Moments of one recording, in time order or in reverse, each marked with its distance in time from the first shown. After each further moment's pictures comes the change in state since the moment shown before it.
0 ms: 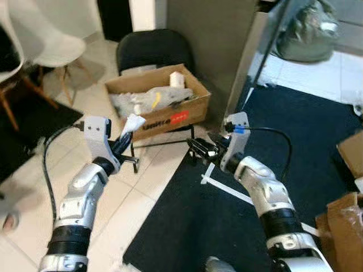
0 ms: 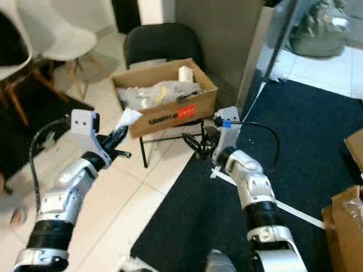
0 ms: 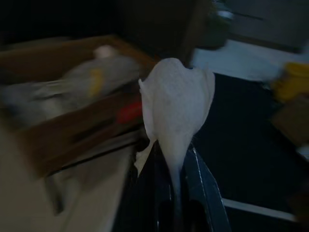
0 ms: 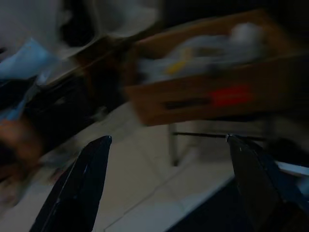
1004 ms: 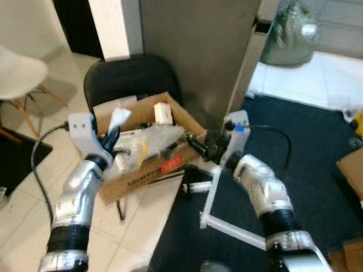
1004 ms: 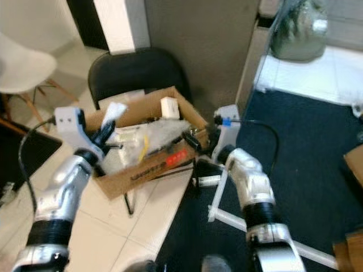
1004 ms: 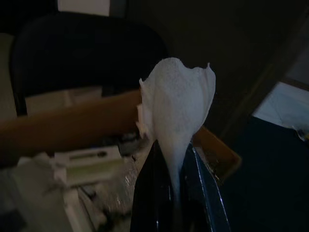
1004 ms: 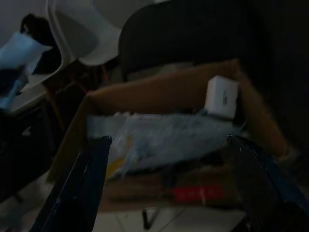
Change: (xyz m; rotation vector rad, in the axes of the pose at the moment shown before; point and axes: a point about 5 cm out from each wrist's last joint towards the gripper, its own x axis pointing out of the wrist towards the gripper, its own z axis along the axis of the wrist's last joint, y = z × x) left arm -0.003 0.019 0.006 -0.094 -0.065 0.179; right arm -0.001 -0.002 0.002 0.000 -0.011 -0.008
